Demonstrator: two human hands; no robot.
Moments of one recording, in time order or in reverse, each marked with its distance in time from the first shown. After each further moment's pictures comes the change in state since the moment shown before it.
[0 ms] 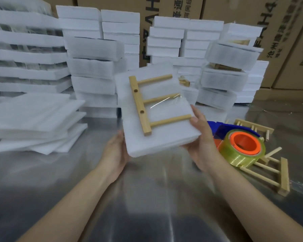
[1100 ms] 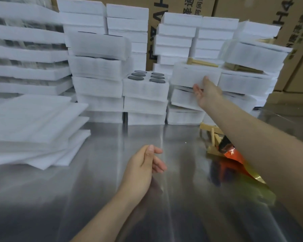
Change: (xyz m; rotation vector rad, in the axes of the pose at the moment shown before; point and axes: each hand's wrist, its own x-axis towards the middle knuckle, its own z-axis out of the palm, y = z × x) left_hand 0.011 -0.027 0.004 0.351 -0.115 0.291; right_hand 0.197 -0.035 0.025 0.163 0.581 -0.044
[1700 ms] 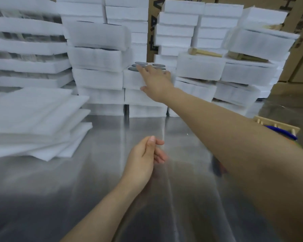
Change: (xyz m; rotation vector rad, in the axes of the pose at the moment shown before) left_hand 0.000 0.004 0.001 0.028 0.005 -0.029; right_hand -0.037 0.082 0.064 -1.956 -0.729 -1.106
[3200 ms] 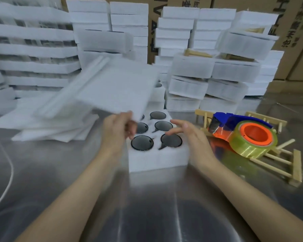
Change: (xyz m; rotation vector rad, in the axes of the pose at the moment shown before) left_hand -0.014 0.063 -0.026 -0.173 0.260 0.101; right_hand -0.256 -0.011 -0.021 1.312 0.157 0.289
